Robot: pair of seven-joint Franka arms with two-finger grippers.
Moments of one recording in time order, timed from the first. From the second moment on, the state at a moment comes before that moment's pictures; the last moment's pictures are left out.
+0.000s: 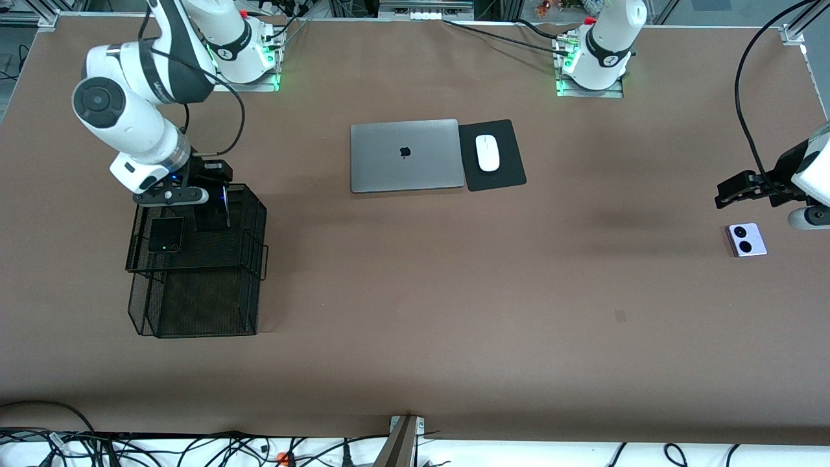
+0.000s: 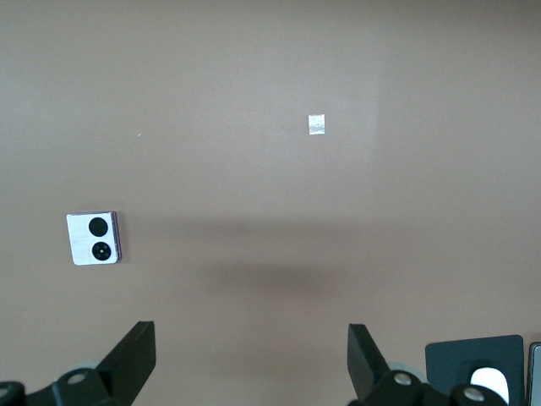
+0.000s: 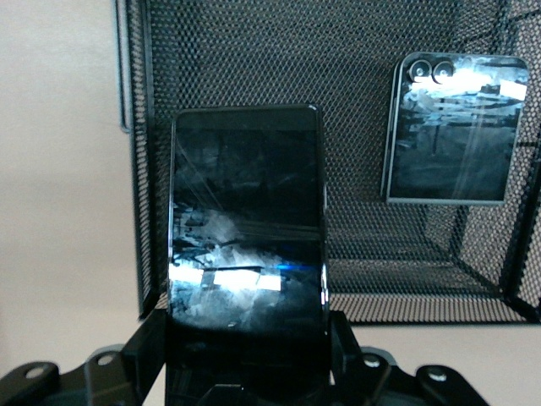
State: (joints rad) left arm 0.09 0.11 -0.02 -1.62 0.03 1.70 0.01; right arm 0.72 0.01 -0.56 -2.25 -0.07 2.16 0.12
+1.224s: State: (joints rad) left arm 0.09 0.11 -0.02 -1.62 0.03 1.69 0.01; right arm 0.70 0.12 -0.57 -2.24 0.05 2.30 0.12
